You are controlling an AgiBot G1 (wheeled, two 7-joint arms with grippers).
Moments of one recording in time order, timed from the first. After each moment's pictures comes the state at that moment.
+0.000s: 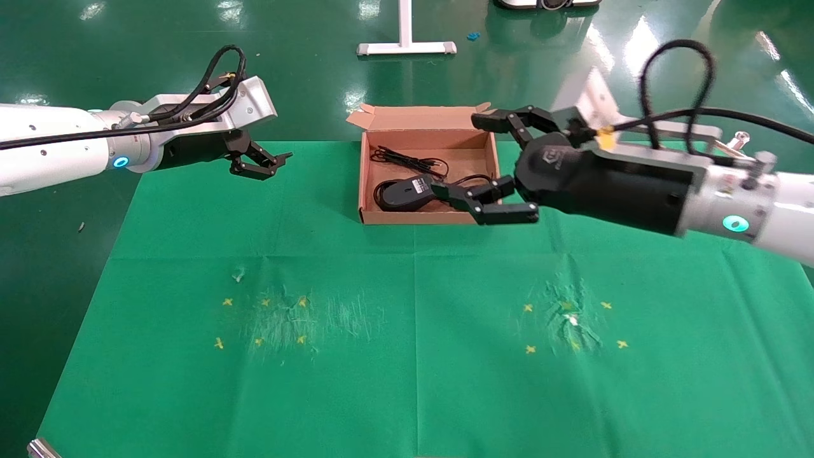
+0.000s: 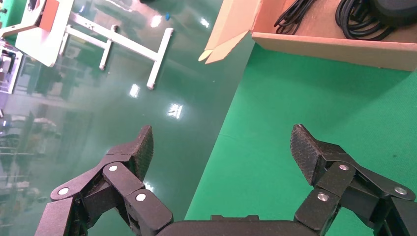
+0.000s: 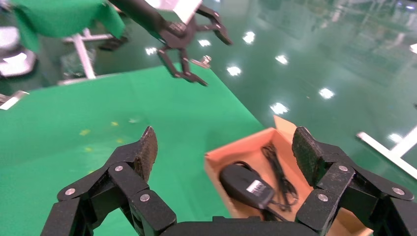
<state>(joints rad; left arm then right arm) -1.75 0.93 1.18 -0.84 1.54 0.61 -0.18 1.33 -0.91 -0.39 0.97 -1.13 -1.19 0.08</state>
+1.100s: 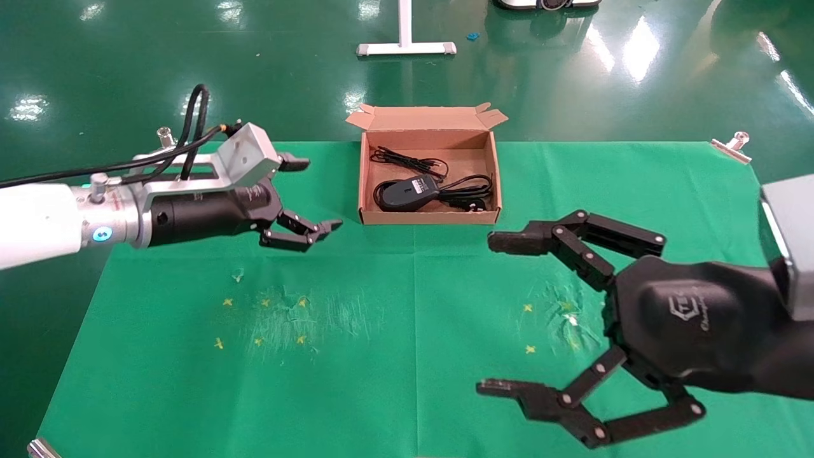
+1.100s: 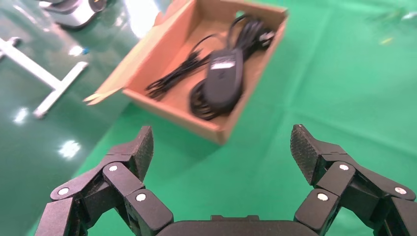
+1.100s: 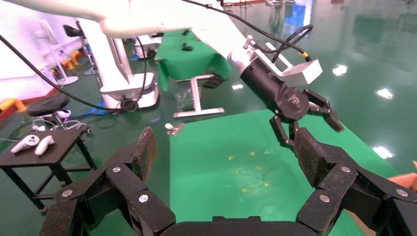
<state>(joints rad) -1.50 0.81 0.84 -1.01 1.24 0.94 -0.18 1.08 -0.62 -0.28 1.27 -0.74 -1.49 0.18</state>
